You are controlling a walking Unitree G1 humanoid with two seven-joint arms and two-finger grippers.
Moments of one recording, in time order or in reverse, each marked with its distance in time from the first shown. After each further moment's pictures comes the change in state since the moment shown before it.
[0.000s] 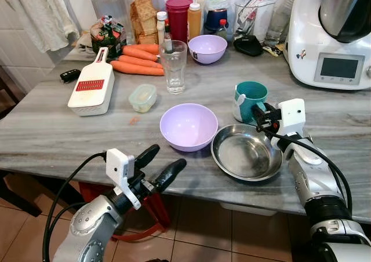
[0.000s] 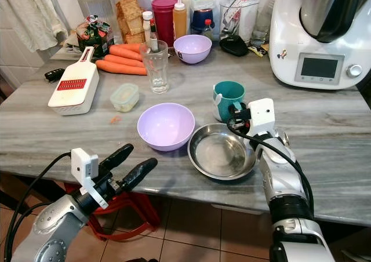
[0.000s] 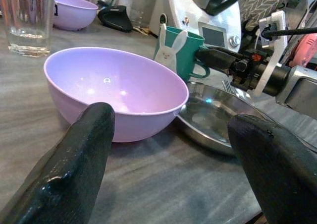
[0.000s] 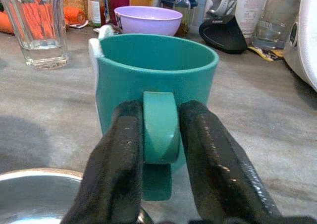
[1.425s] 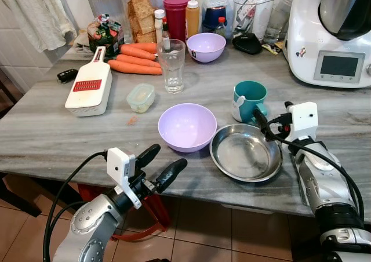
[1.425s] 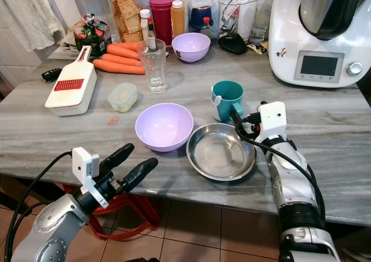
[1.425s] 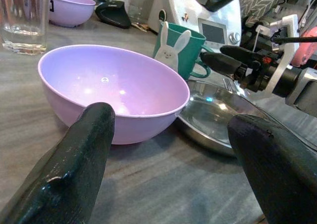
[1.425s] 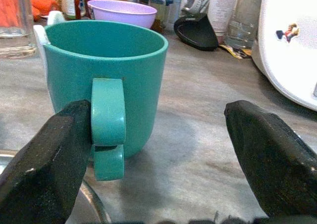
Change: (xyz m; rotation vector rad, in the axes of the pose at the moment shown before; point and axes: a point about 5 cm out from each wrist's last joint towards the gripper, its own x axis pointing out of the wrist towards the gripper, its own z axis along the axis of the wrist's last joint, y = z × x) left arm 0.001 0.000 0.001 0.003 0.005 -0.004; right arm -0.015 -0.017 -0.001 -0.061 -0.004 -0.071
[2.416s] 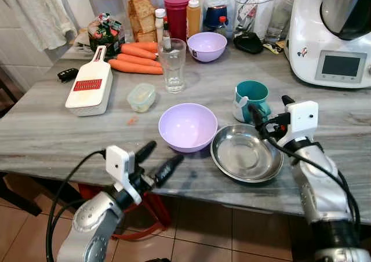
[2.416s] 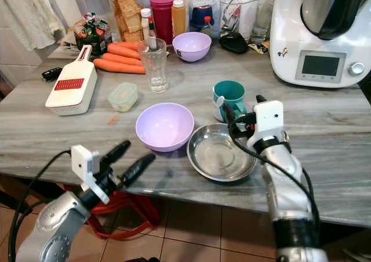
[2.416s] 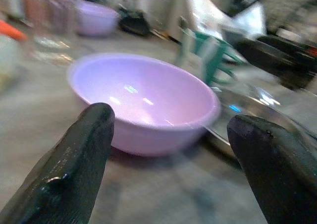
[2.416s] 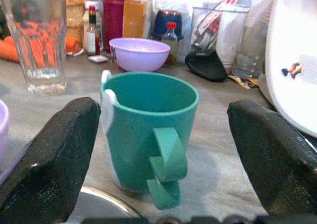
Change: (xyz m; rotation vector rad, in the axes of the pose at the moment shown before) left arm 0.006 0.012 0.004 0.064 -0.049 0.109; right arm -0.016 0.029 0.026 0.033 -0.131 0.001
